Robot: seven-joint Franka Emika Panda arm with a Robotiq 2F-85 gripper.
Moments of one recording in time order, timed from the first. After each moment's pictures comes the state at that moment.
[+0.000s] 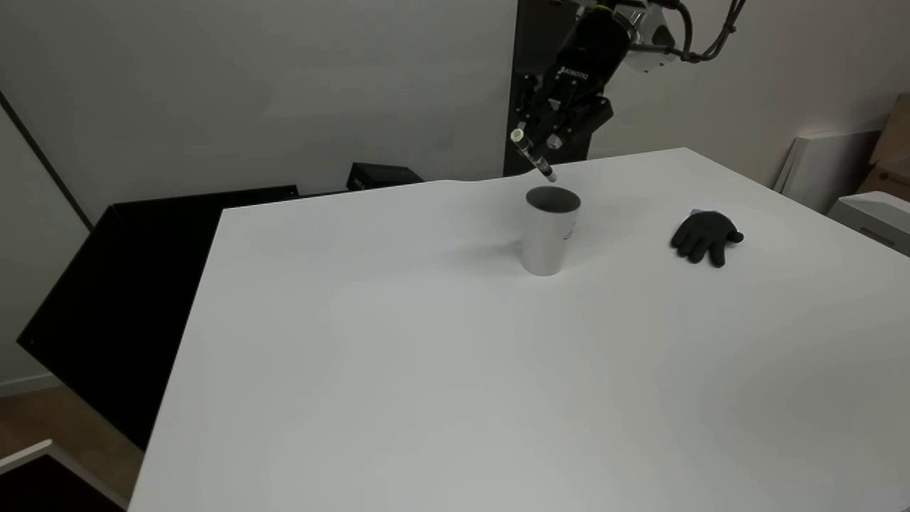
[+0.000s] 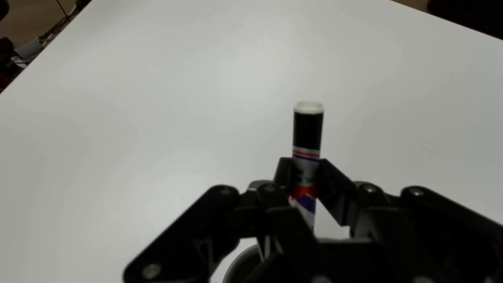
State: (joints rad) arm -0.04 0.80 0.00 -1.23 0.70 1.71 0.91
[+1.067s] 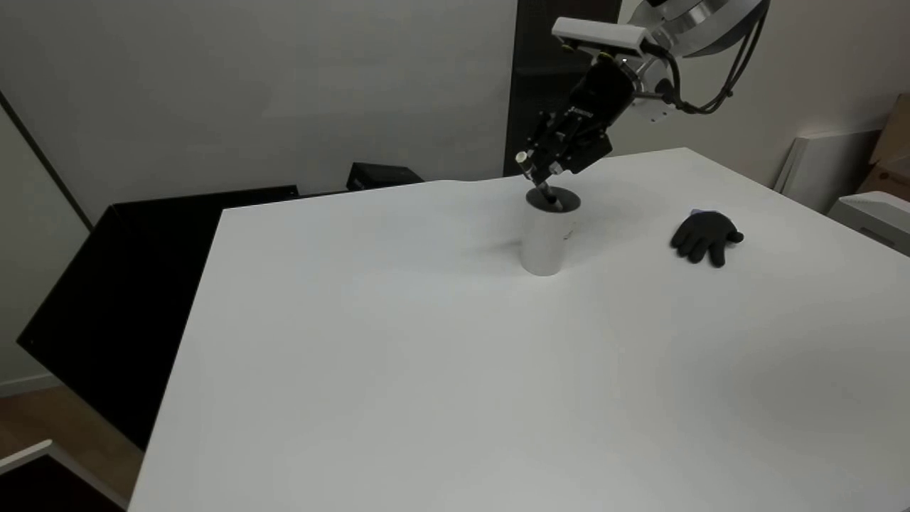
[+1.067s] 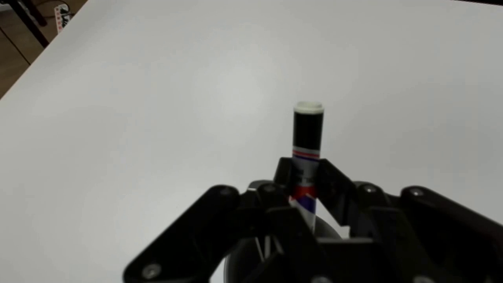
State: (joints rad) arm -0.11 0.94 0.00 -1.17 0.83 1.71 0.99
